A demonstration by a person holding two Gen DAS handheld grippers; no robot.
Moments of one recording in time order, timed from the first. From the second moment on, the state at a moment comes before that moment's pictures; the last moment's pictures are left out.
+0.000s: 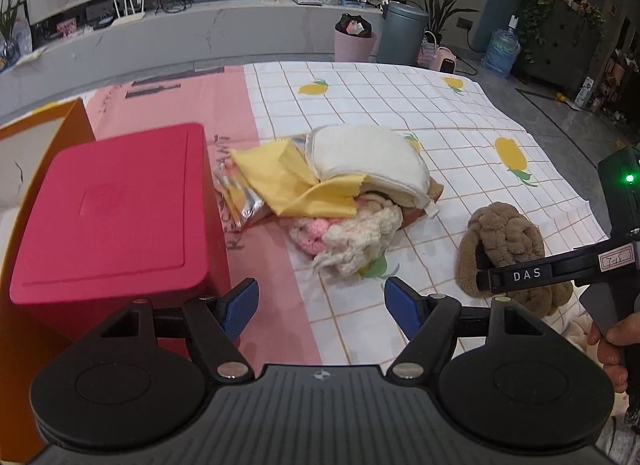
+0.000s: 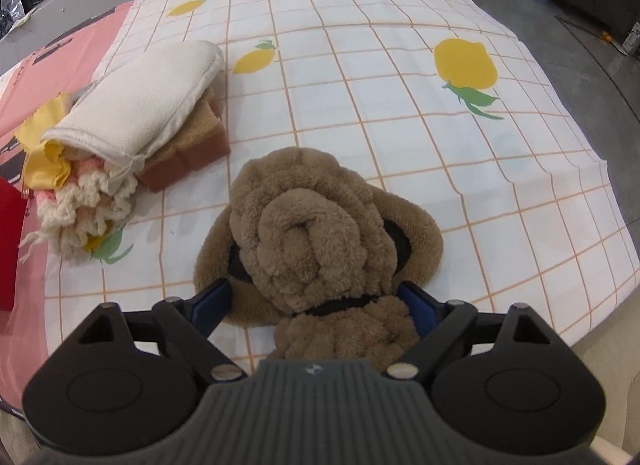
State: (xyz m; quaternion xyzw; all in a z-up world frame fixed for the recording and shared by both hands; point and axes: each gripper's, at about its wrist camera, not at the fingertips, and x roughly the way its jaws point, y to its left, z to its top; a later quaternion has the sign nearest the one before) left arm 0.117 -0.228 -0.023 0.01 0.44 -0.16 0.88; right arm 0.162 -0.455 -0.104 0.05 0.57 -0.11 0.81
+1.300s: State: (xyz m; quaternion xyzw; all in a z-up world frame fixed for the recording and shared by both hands) left arm 0.115 -0.347 -0.080 0.34 0.20 -0.26 0.88; right arm 0.143 -0.462 -0.097 0.07 0.53 -0.11 0.84
